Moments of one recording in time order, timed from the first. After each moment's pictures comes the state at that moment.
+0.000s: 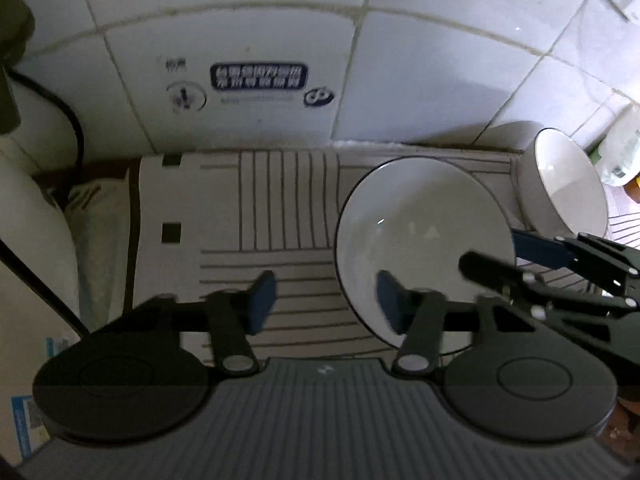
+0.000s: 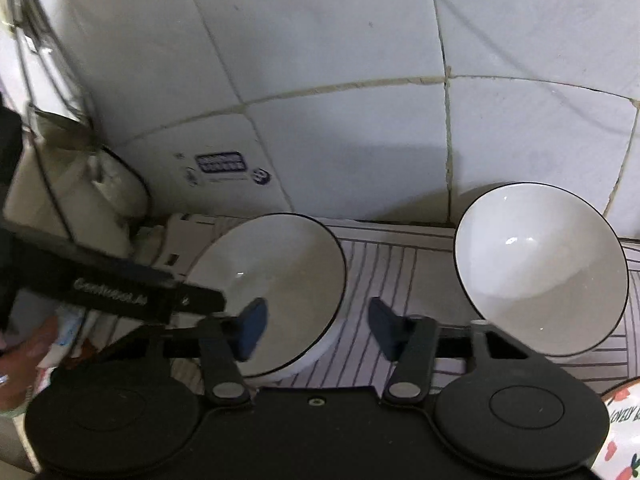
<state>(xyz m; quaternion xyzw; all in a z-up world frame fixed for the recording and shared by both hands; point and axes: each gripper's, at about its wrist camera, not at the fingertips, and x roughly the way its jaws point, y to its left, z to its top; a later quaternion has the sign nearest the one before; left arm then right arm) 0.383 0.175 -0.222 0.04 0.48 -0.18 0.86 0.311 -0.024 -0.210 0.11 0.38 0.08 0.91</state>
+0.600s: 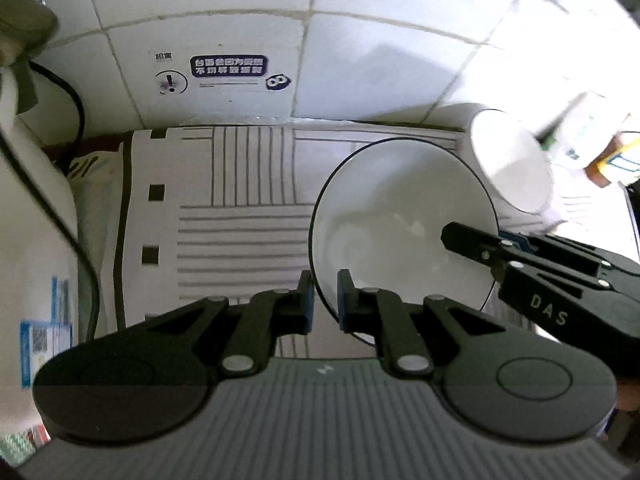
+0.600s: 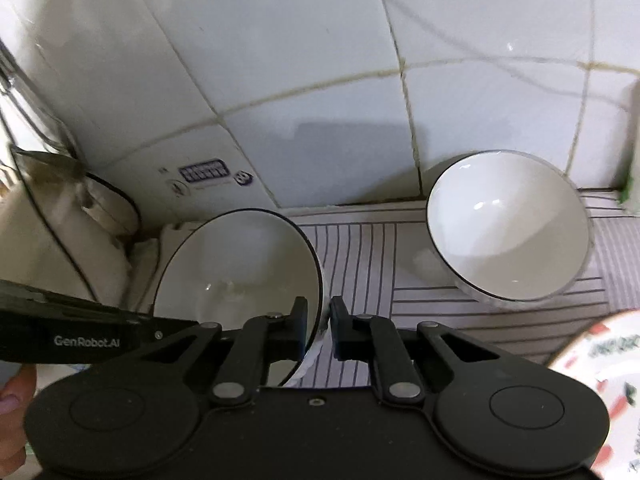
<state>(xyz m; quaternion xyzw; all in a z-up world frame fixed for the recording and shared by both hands) 0.334 0.171 -0.182 0.02 0.50 -0.21 0.84 0.288 -0.028 -0.188 0.17 0.40 0.04 0.90</state>
